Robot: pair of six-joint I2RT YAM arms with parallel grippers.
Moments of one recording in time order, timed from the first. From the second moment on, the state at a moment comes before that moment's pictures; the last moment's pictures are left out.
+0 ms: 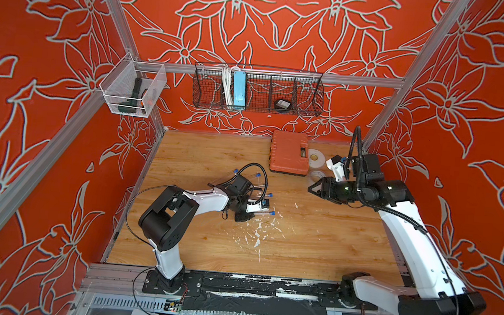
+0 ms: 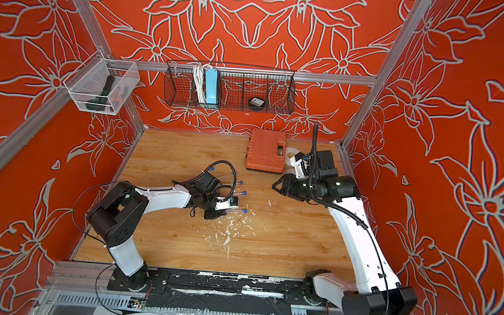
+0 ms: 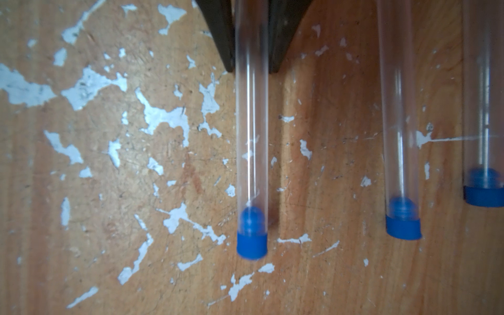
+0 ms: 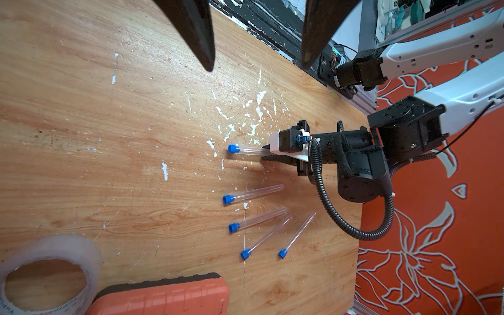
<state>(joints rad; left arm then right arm) -0.54 1.76 0.94 -0.30 0.35 0.83 0.25 1.18 1.30 -1.06 -0.53 0.36</state>
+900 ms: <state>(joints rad) -0.49 1.16 0.52 0.34 0.11 0.30 0.15 1.12 1.03 -0.75 -0.18 0.33</state>
